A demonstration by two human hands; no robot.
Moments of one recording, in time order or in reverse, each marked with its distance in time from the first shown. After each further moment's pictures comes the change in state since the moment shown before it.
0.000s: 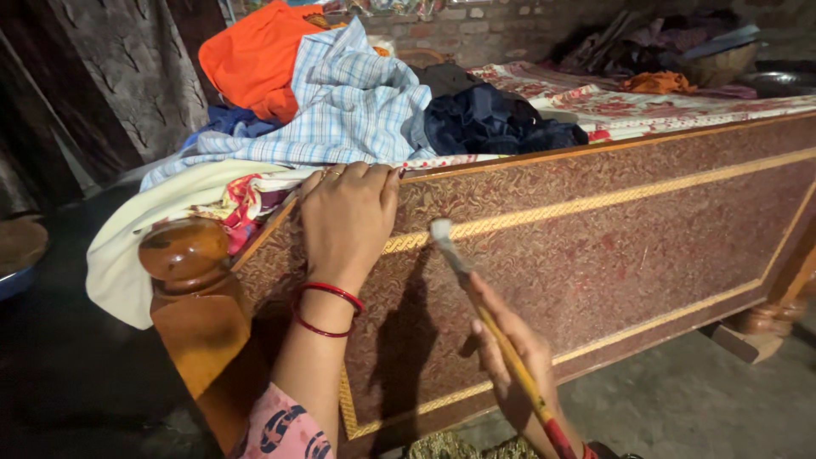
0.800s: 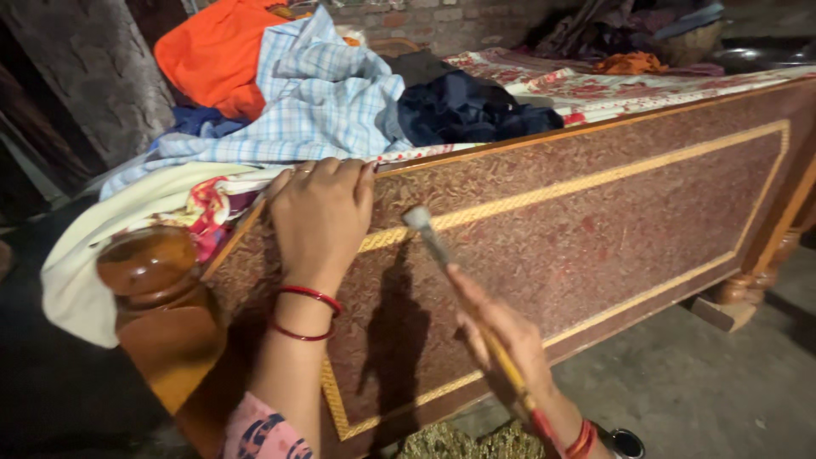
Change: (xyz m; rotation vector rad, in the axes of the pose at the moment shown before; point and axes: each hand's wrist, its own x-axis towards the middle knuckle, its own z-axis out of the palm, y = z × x) left_hand 0.000 -0.001 0.002 0.020 0.025 0.020; right_hand 0.005 0.043 -0.020 0.145 -0.168 -0.144
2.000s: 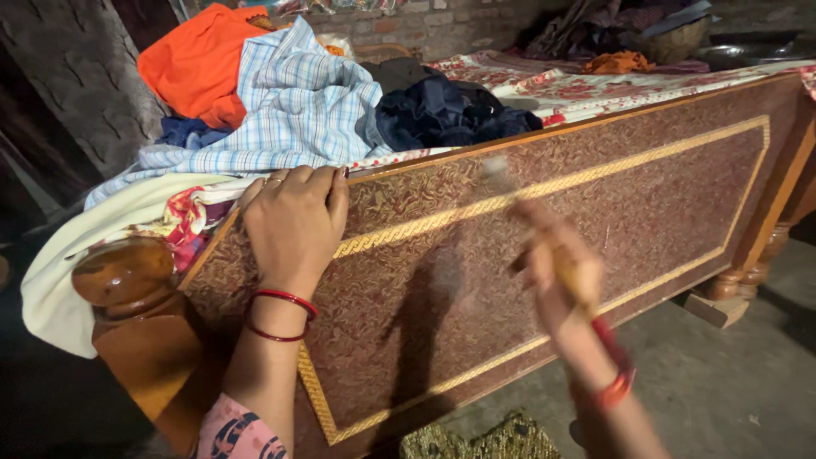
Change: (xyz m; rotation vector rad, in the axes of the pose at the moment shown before) left_hand 0.001 0.002 0.000 0.068 0.014 0.040; right_hand 0.067 -0.074 -0.057 0.080 0.311 -0.123
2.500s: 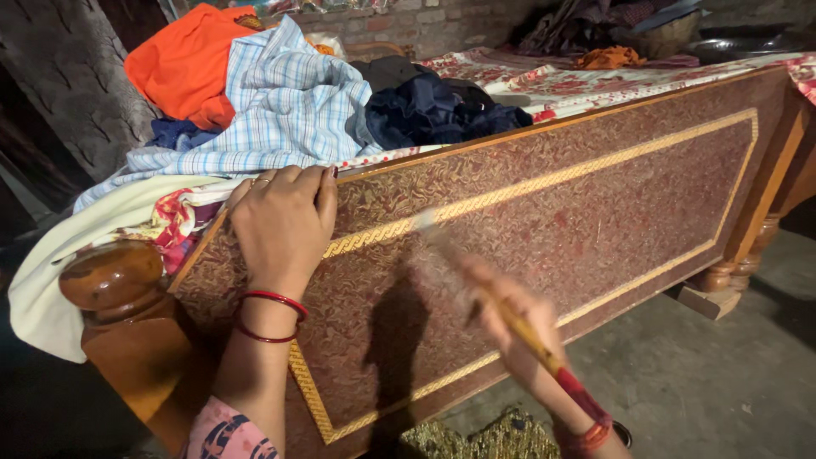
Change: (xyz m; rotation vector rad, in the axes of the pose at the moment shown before) left_hand -0.001 0.000 0.000 -0.011 -0.009 0.003; right_hand -0.050 -0.019 0.019 -0.565 -0.256 0.064
